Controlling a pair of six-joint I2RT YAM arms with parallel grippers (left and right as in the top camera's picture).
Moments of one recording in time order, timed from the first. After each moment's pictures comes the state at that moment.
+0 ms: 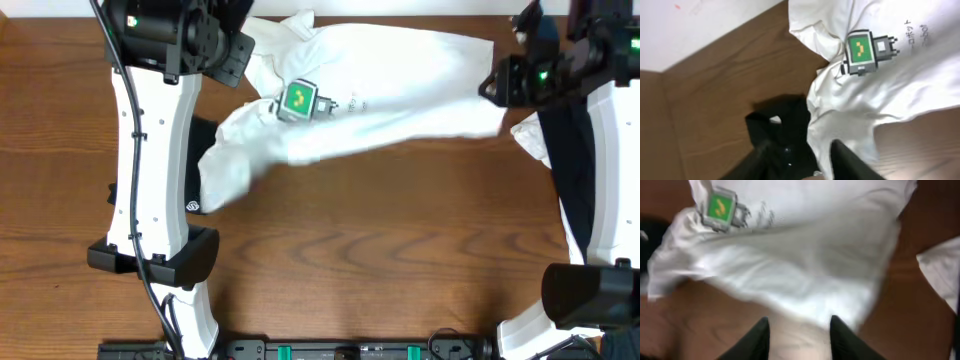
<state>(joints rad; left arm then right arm) -0.25 2.02 2.69 -1.70 -0.20 0.23 -0.06 1.78 1.99 -1.41 -0.34 -0.04</state>
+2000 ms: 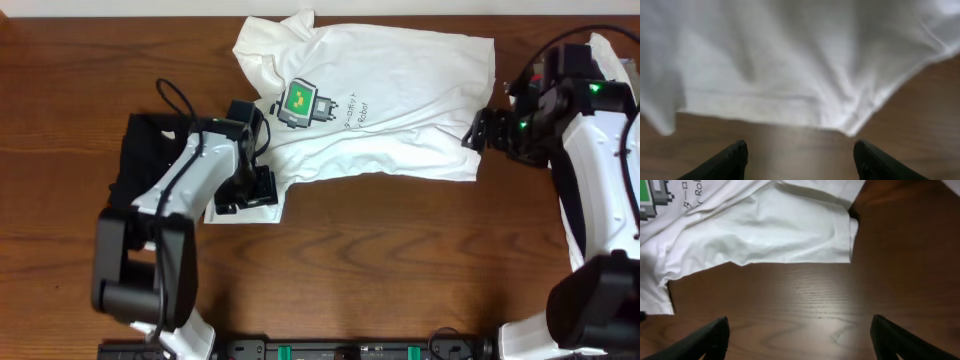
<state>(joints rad) -0.22 1.81 1.18 -1.04 0.08 -0.38 -0.10 1.68 1.50 -1.18 -0.27 0.15</state>
